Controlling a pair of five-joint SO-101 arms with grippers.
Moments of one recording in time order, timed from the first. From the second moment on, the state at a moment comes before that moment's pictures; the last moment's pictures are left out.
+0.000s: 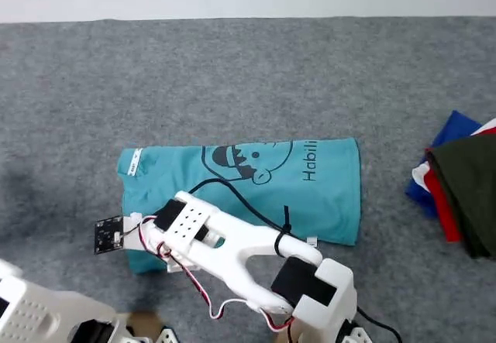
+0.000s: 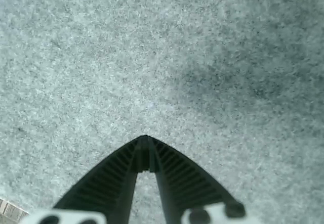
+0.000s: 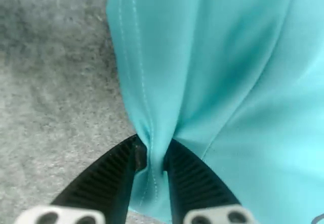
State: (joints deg) left arm -71.0 14.5 -3.3 81.6 -29.8; right arm -61.3 16.7 12.7 63.0 36.4
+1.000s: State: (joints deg) left arm -68.0 14.5 -1.5 80.6 -29.7; right arm -40.0 24.9 -8.3 63.0 37.1
